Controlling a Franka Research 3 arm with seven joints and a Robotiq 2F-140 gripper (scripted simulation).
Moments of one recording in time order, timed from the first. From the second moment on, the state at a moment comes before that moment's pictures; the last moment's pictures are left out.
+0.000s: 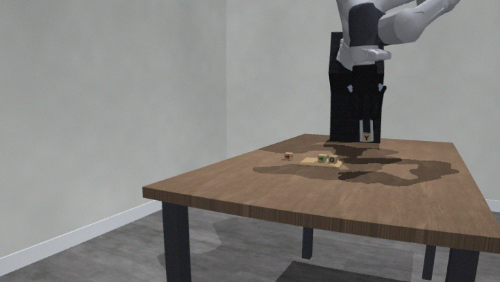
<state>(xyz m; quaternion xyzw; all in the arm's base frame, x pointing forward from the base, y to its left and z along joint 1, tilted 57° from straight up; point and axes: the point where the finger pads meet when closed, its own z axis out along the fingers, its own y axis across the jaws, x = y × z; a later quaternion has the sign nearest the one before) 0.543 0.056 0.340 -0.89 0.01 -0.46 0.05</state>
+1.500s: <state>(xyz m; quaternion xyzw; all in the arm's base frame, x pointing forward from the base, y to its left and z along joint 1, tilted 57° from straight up) 0.523 -0.034 0.306 -0.81 0.36 -0.40 0.24</state>
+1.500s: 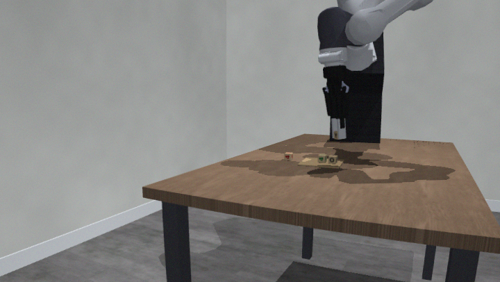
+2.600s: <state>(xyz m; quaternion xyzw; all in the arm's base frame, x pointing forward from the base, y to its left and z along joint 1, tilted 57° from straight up) 0.496 -0.105 0.269 -0.65 0.60 -0.33 0.34</state>
